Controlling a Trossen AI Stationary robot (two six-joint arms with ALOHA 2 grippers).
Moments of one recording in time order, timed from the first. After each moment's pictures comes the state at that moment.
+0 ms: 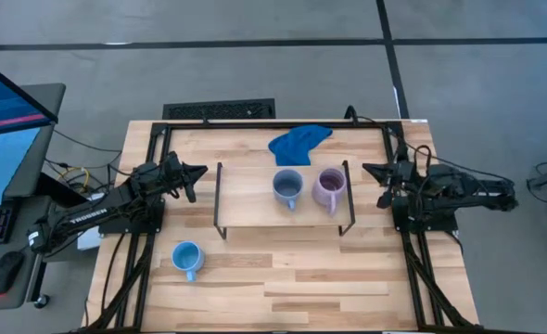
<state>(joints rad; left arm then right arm) 0.50 0.22 0.01 0.03 -0.02 -0.13 0.07 0.07 0.31 -0.28 0.45 -0.14</state>
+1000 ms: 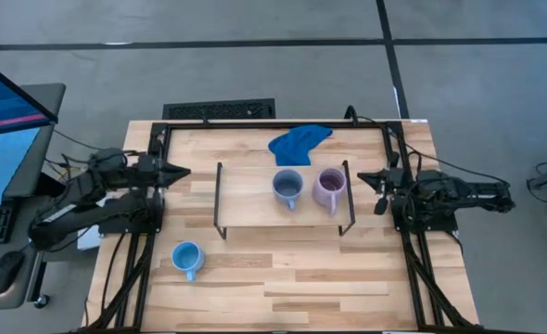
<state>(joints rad) 0.45 0.21 0.53 -0.41 0.28 0.09 0.07 0.00 0.22 -0.36 0.40 -0.08</state>
